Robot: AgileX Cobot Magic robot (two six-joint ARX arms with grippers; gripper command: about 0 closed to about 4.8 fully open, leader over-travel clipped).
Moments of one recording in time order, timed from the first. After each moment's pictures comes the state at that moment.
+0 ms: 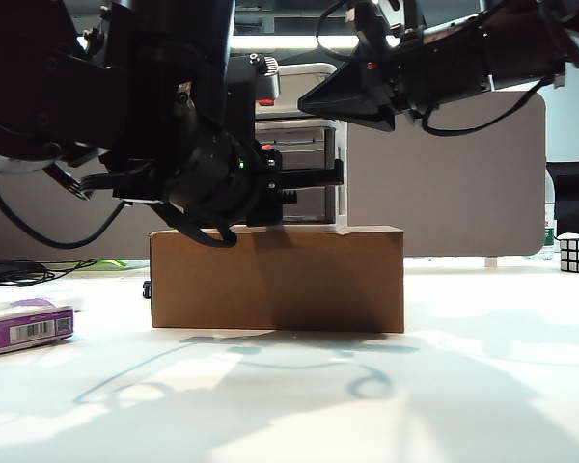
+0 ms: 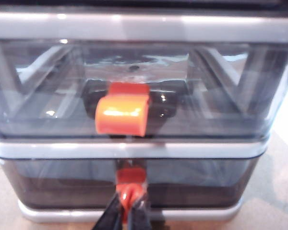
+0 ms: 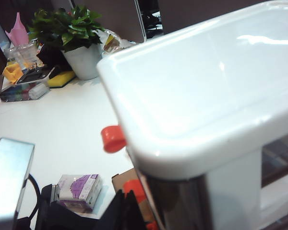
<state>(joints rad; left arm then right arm) -0.87 1.80 0.67 1.02 -0.65 -0.09 0.40 1.55 0.84 0.61 -0.63 0.13</state>
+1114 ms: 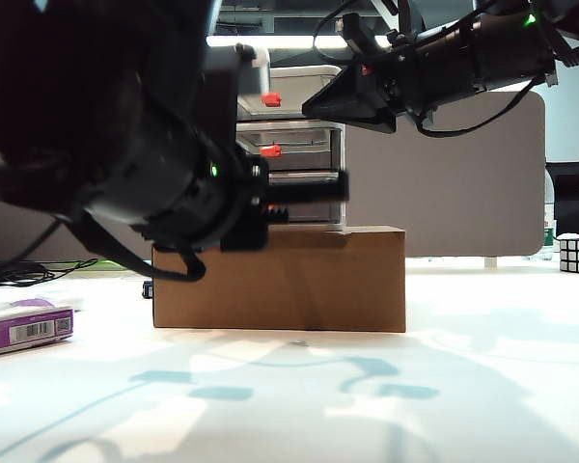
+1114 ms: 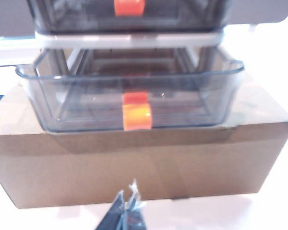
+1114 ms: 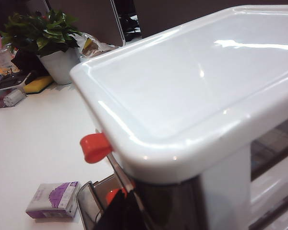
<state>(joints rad) -1.10 1.68 0.49 0.97 -0.89 -0.19 0.41 1.56 0.85 0.61 -0.53 0.13</state>
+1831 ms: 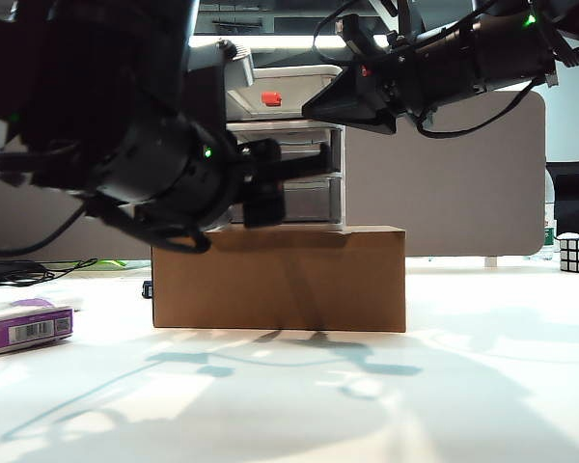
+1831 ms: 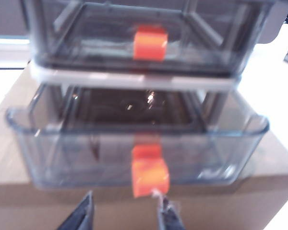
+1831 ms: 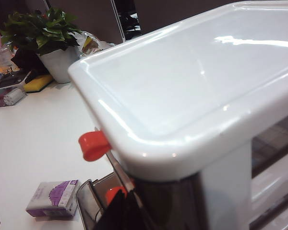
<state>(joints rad) -0.96 1.67 0.54 0.98 -0.69 -0.22 0.41 1.56 0.85 0.60 -0.53 0.13</state>
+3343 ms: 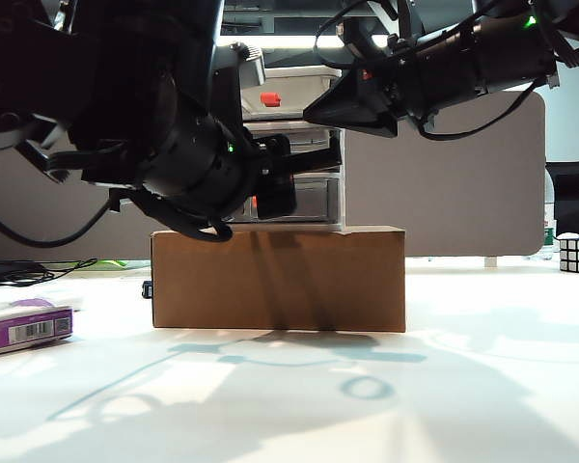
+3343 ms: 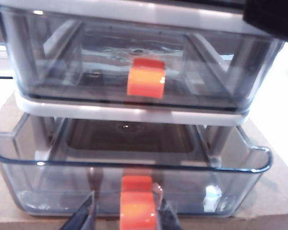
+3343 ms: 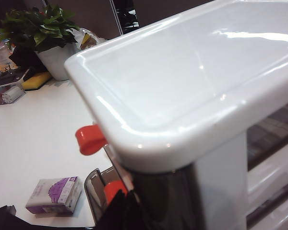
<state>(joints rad) -0.92 1.72 0.62 0.97 -0.68 -0.22 0.41 1.56 0.85 0.58 -0.53 0.13</state>
